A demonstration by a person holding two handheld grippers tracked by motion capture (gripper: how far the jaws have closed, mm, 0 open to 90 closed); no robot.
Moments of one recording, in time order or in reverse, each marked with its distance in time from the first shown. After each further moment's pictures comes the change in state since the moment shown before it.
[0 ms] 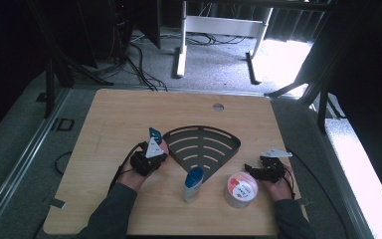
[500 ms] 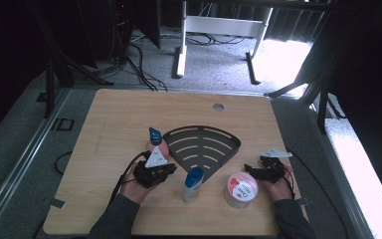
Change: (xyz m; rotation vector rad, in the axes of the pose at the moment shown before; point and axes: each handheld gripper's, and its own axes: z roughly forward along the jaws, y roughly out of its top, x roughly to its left) left arm -0.039 0.001 -0.028 -0.053 -0.160 -0.024; right arm 0.000 0.000 0.000 -0.001 0.001 -0.001
